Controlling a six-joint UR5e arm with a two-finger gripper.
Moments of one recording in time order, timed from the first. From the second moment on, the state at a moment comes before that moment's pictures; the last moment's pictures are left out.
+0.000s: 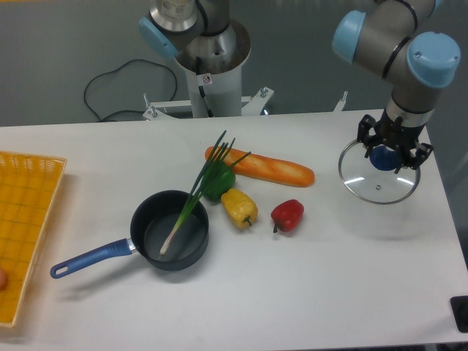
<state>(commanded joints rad) 2.90 -1.92 -1.55 -1.21 1.56 1.48</state>
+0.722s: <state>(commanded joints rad) 2.74 -1.88 -1.54 -1.27 1.61 1.24</state>
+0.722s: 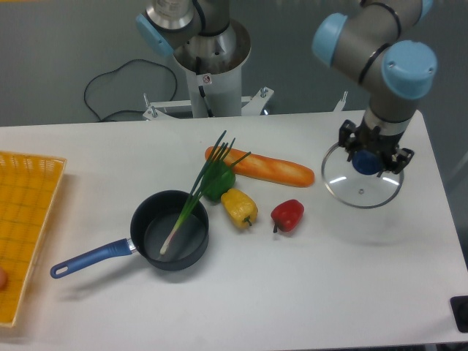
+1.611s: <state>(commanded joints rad) 2.51 -1.85 -1.56 -1.34 1.62 0.98</state>
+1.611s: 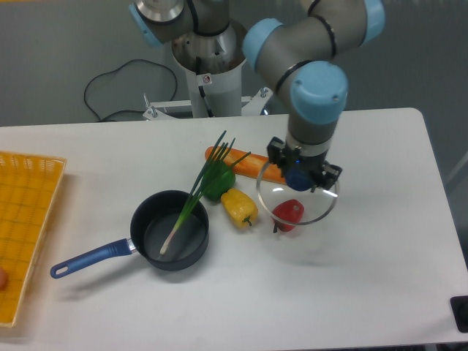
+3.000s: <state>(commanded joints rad) 2.22 -1.88 -1.65 -1.24 1.65 0.66</state>
